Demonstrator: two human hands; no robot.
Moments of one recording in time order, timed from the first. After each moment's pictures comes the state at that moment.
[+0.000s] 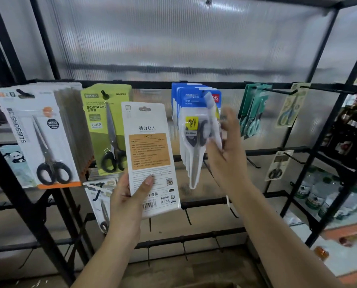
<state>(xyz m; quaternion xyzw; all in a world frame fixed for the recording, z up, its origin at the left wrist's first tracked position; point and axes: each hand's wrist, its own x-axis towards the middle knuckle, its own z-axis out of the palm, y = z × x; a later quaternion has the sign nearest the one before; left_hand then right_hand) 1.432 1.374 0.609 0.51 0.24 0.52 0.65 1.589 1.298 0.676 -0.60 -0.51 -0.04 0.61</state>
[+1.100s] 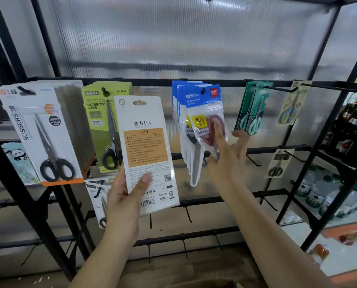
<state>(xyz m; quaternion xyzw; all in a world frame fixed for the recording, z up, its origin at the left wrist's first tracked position) 1.426 1.368 0.613 0.50 0.24 0.53 0.64 1.605 1.310 0.647 -0.83 -0.39 -0.13 0.38</state>
